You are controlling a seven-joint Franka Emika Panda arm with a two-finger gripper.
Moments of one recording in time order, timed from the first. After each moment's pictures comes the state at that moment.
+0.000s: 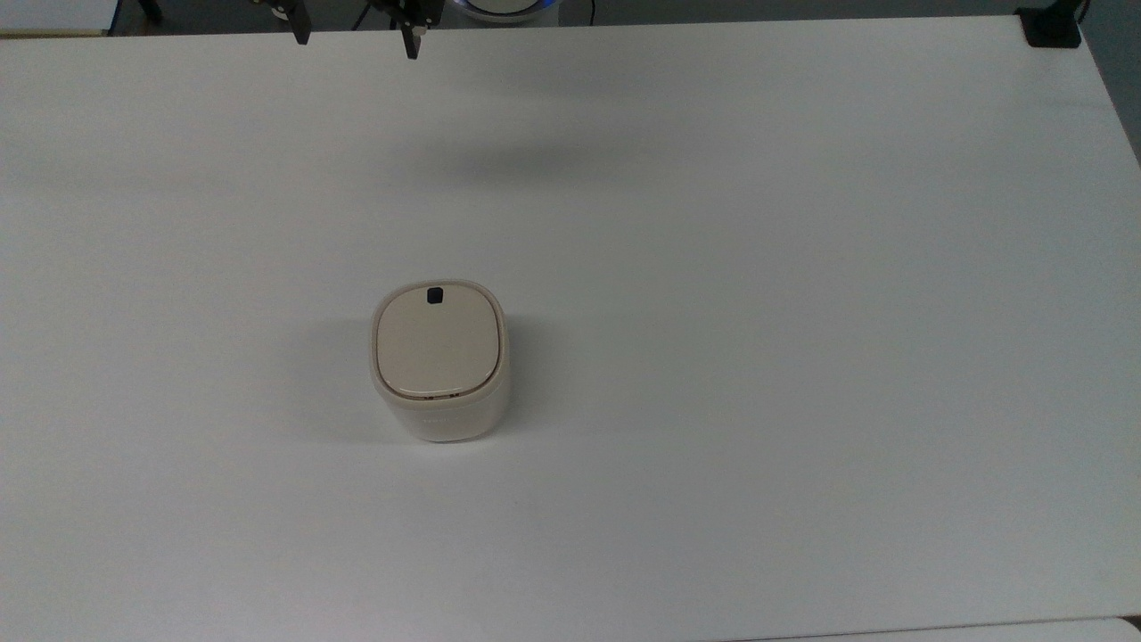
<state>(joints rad) -0.01 0.08 -0.09 -1.50 -0.02 1.56 0.01</state>
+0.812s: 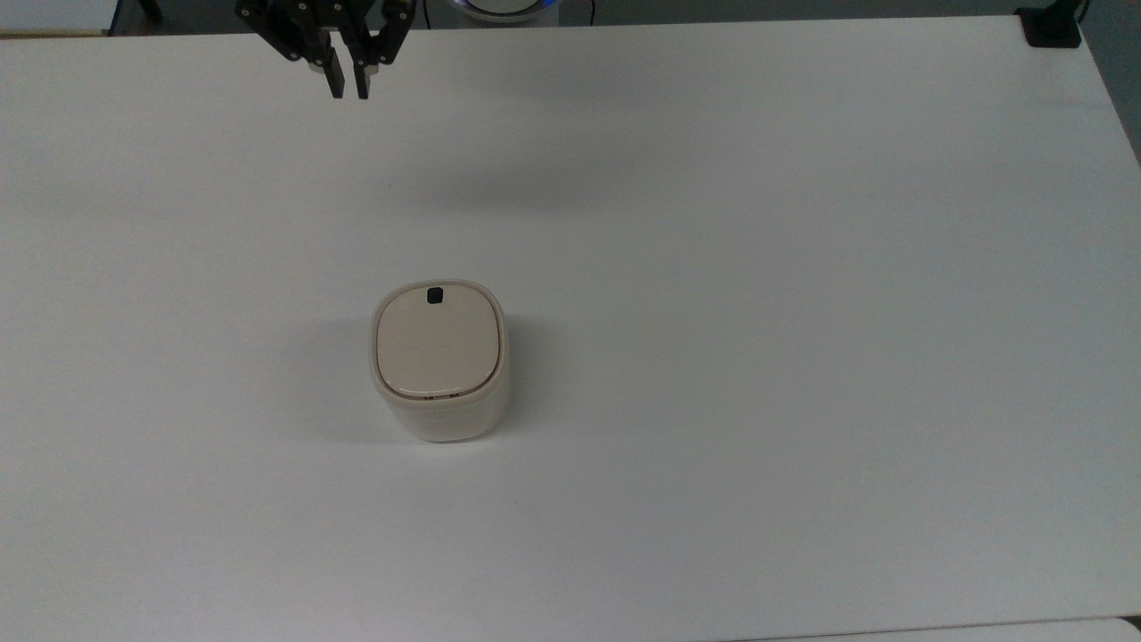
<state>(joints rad) -0.02 0.11 -0.09 -1.50 0.00 1.69 -0.13</state>
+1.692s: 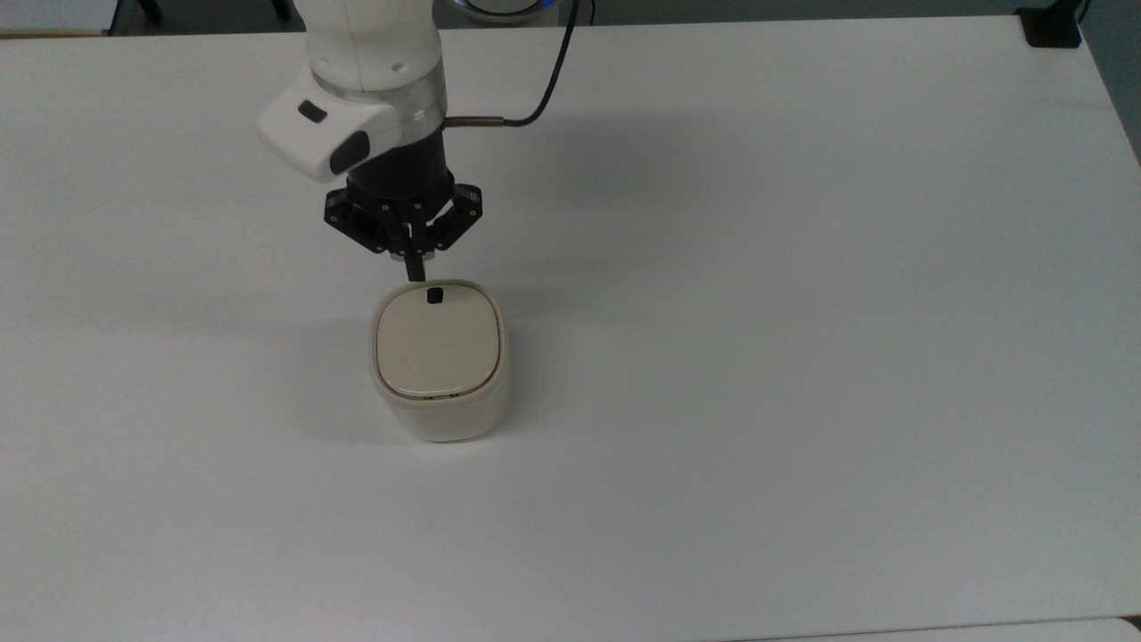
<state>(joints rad) 0.05 0.33 -0.08 -1.50 0.00 2.05 -0.14</state>
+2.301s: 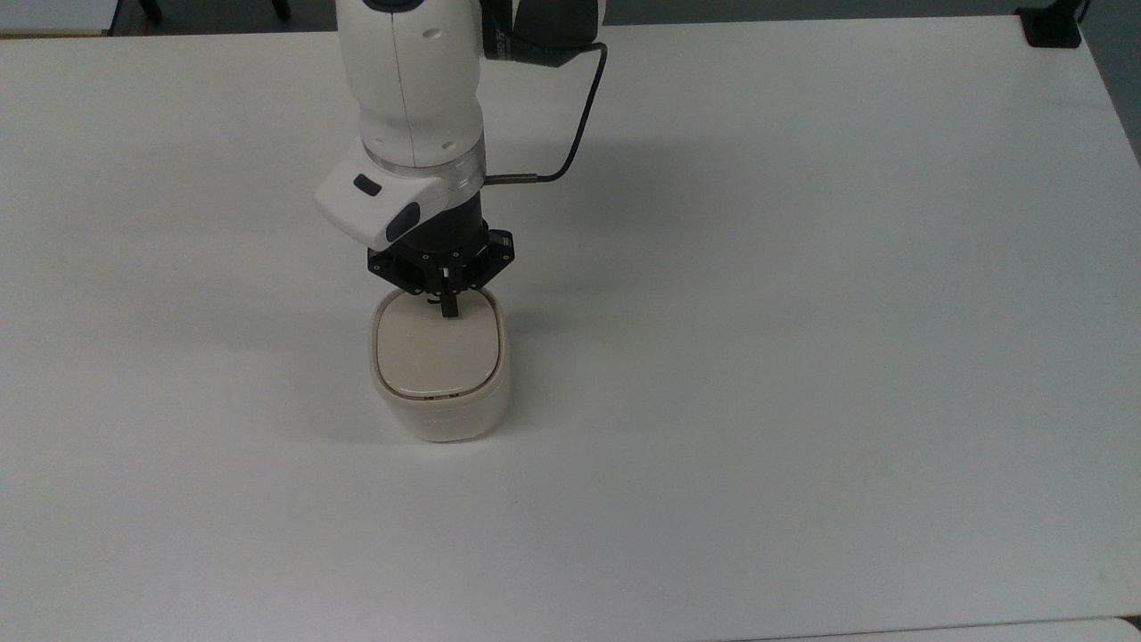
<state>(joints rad) 0.08 0.42 -0.08 -1.50 0.00 2.10 -0.14</state>
